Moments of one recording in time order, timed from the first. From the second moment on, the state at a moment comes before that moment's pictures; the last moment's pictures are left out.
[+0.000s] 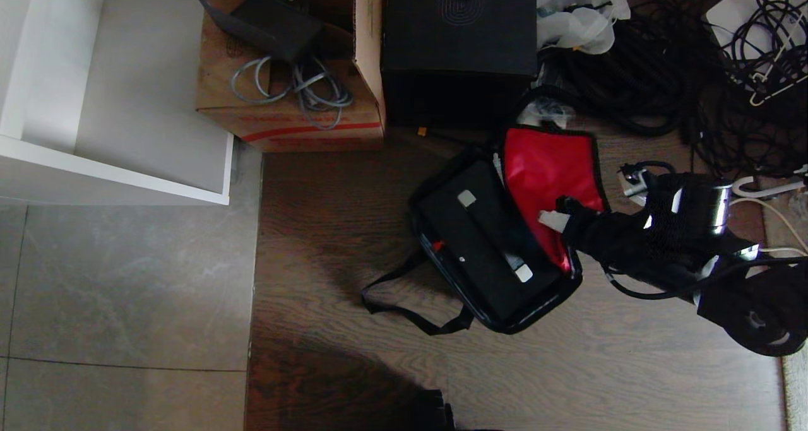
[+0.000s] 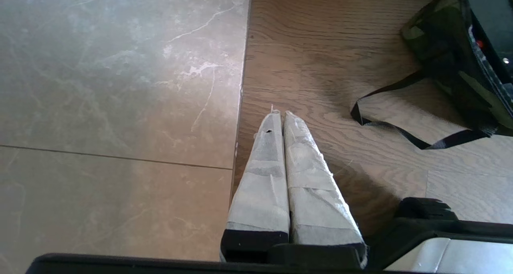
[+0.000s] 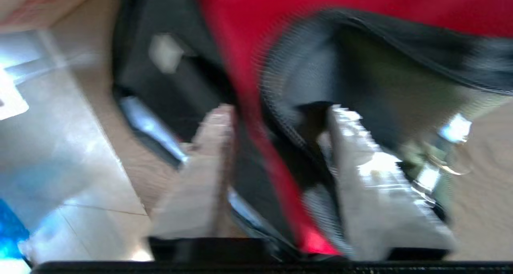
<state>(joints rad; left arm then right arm) 0.00 0.00 0.00 -0.03 0.01 -0.04 0.31 1.80 -0.69 -0.89 0.05 0.49</state>
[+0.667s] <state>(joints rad) 0.00 0.00 0.00 -0.03 0.01 -0.04 0.50 1.67 -0.51 -0.88 0.05 0.39</state>
